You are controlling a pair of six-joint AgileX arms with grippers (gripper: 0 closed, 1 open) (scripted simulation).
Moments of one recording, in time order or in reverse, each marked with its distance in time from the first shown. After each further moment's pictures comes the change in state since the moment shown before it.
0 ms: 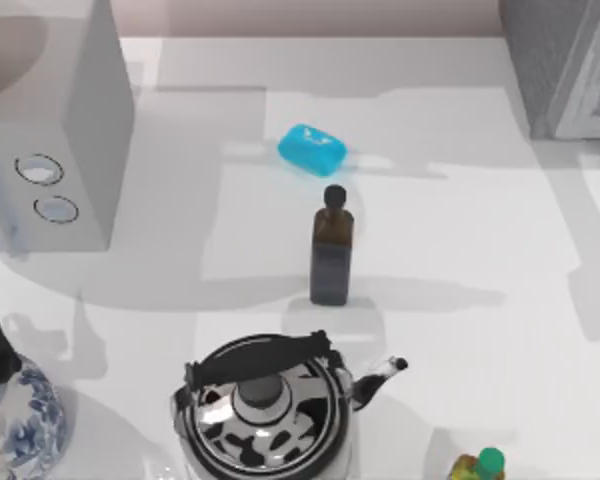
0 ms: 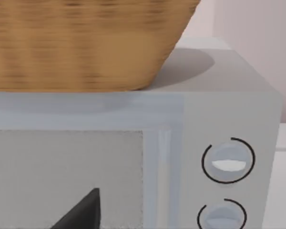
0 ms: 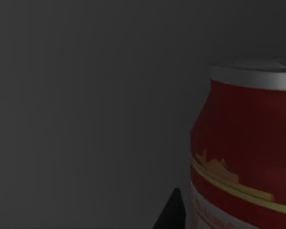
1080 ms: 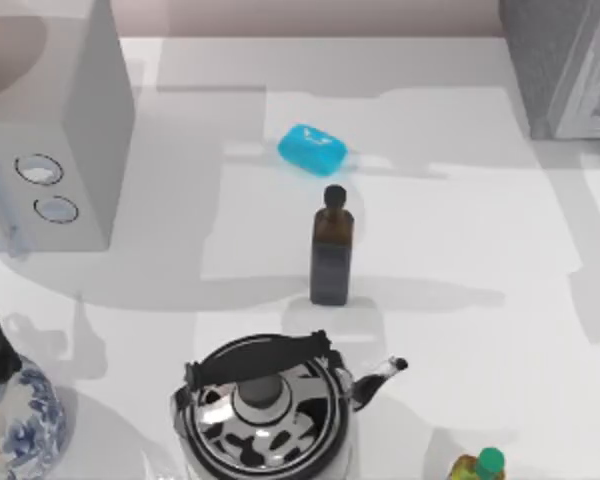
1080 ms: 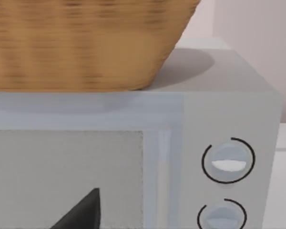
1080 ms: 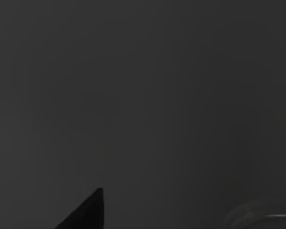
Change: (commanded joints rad) left arm 0.000 0.000 0.000 0.000 0.000 0.000; right arm 0.001 -0.028 -0.030 0.012 -0.006 -0.004
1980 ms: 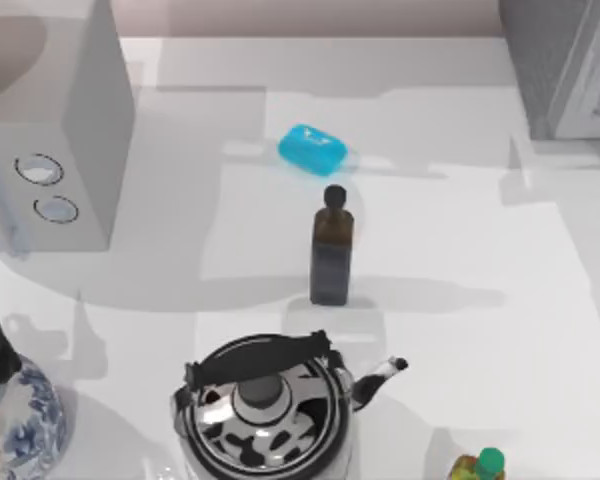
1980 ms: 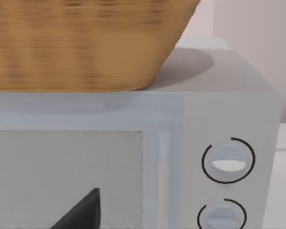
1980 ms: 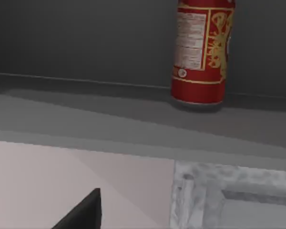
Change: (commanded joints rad) left arm 0.000 0.000 0.000 0.000 0.000 0.000; right arm -0.021 -1.135 -1.474 0.431 -0.153 -0.054
